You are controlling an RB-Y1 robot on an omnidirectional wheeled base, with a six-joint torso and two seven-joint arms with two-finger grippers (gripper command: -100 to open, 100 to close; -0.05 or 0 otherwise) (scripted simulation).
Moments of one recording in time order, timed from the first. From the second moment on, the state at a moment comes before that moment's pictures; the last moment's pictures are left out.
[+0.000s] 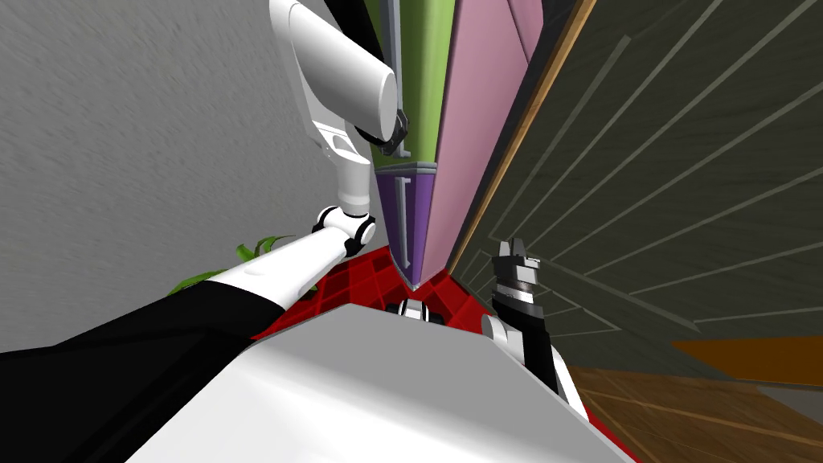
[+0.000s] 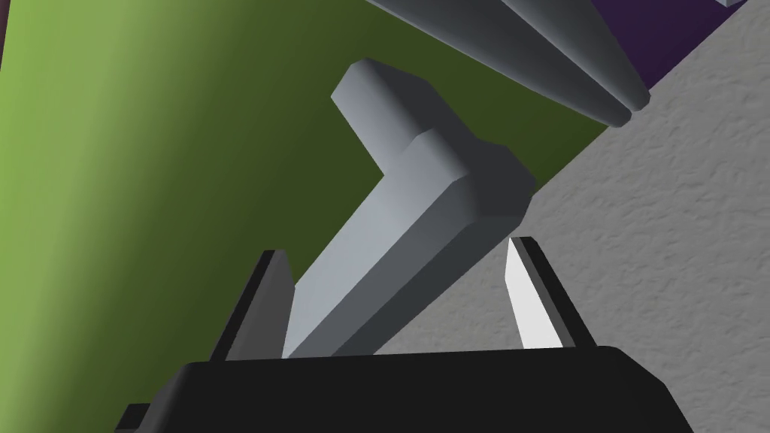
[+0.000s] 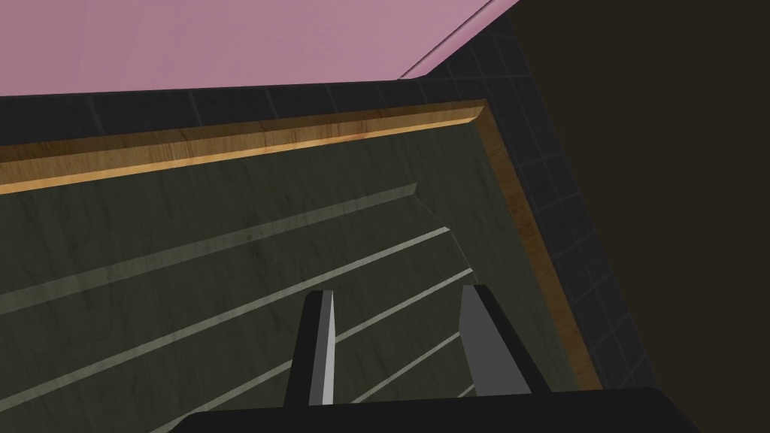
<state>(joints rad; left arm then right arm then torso) -1.46 0.37 -0.06 -1.78 -0.03 1.66 -0.48 0.53 0.00 -0.06 -2.36 0.03 -0.38 -0.05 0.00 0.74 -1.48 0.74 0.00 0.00</state>
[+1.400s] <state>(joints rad) -1.49 0.27 -0.01 -1.86 0.18 1.67 -0.52 0.53 0.00 -0.06 -2.36 0.03 -0.38 -0.05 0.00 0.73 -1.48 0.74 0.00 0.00</state>
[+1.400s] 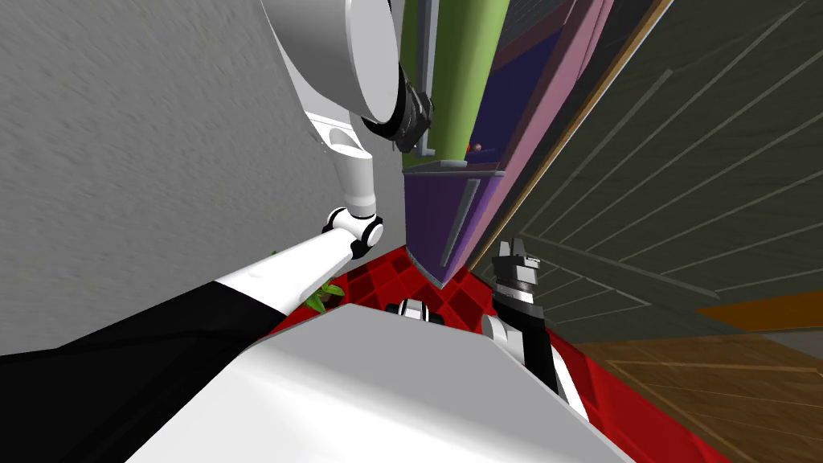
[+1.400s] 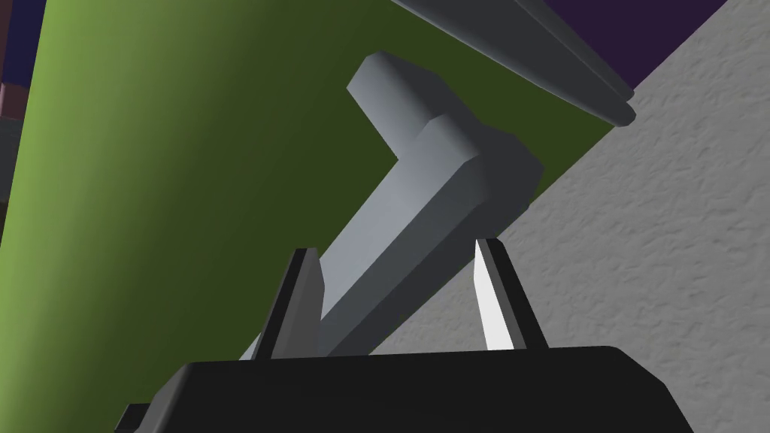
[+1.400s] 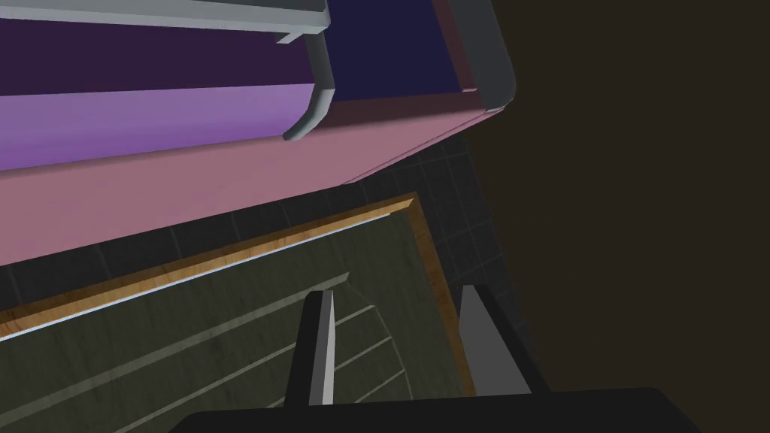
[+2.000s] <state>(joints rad) -1.49 0.23 0.01 -1.87 0.26 1.64 -0.54 0.53 0.00 -0.06 -2.36 0.03 -0.38 -0.05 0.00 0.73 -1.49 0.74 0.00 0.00</state>
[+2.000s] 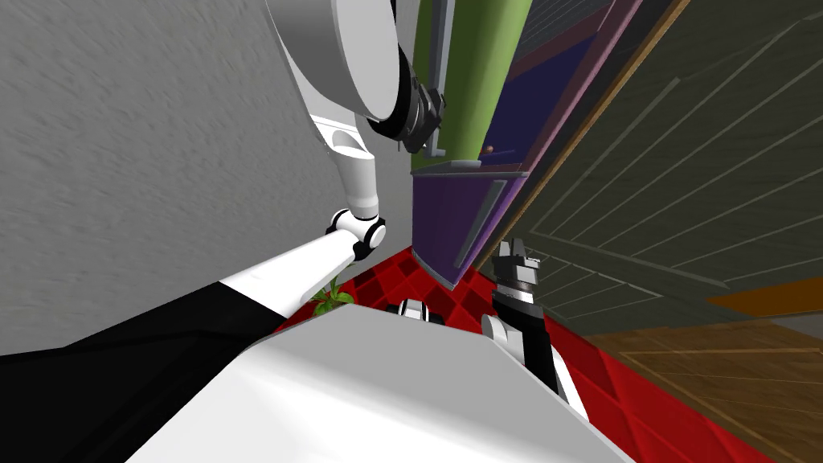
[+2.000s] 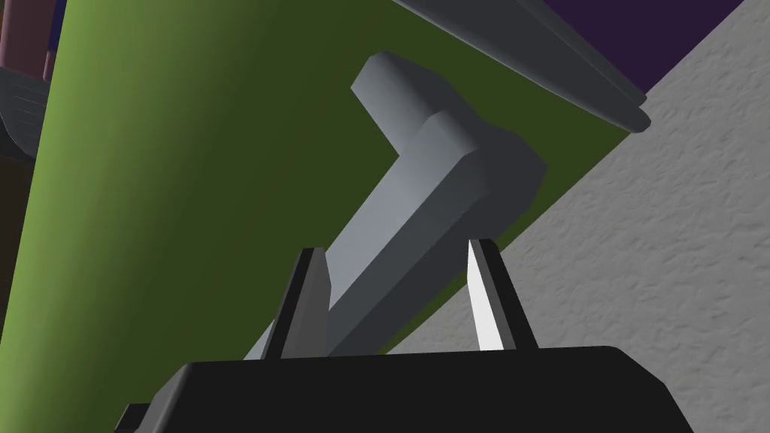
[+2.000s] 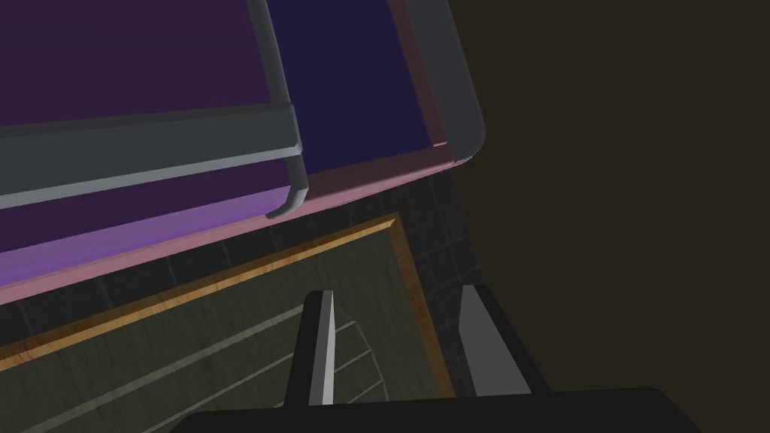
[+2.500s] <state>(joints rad) -1.49 0.21 0.03 -1.87 0.32 1.63 -0.55 0.53 0.00 -0.06 -2.36 0.03 -0.38 -0.05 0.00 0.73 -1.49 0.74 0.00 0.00</state>
